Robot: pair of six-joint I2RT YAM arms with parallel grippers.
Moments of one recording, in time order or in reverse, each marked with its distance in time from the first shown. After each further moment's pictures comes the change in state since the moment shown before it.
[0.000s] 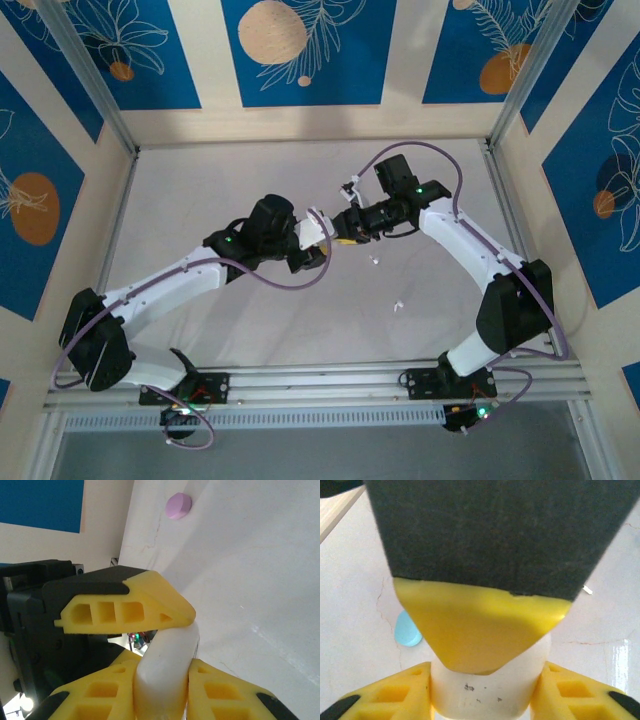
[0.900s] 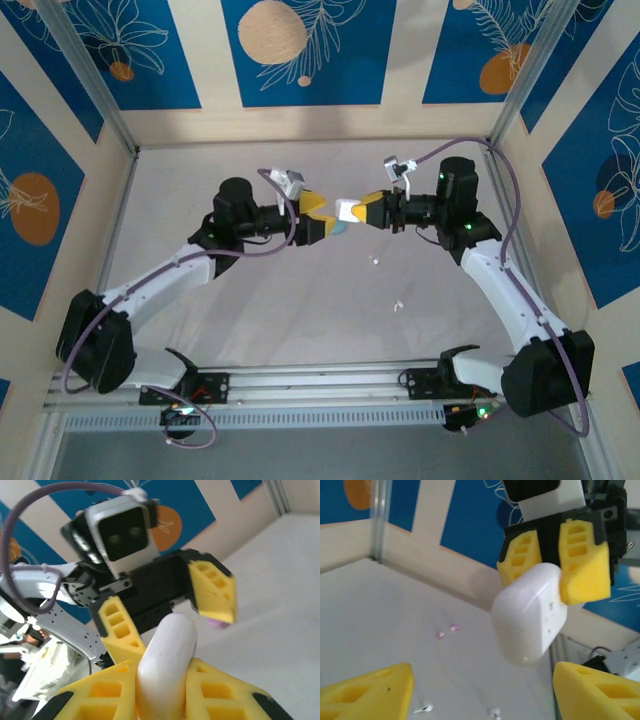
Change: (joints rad) left arm 0.197 0.003 -0.108 0.678 0.524 -0.677; right arm -0.196 -0.370 -0.310 0.740 -0.249 0.013
